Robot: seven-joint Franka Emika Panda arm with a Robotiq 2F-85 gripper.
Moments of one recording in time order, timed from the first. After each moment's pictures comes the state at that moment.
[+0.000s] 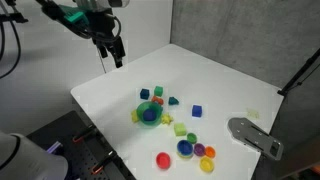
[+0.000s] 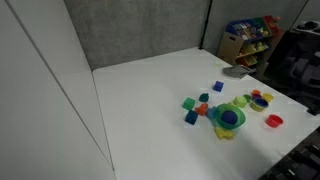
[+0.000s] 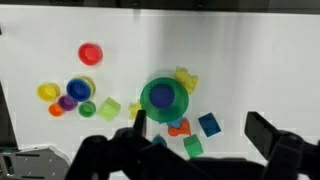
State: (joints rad) arm 0.01 -0.62 0.00 -2.52 -0.02 1.89 0.03
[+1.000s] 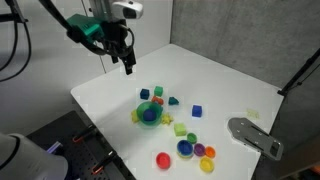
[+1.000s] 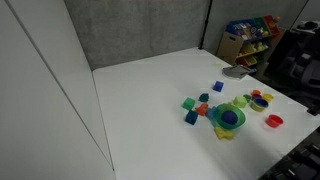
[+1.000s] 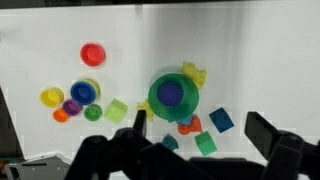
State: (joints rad) arm -0.03 -0.53 -0.04 -2.51 -0.02 1.97 0.03
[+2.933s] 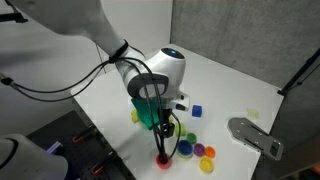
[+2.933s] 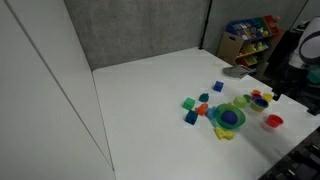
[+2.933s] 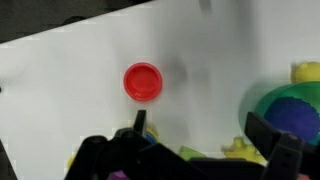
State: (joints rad) arm -0.21 0.16 -0.22 -2.46 -0.05 2.46 -0.09
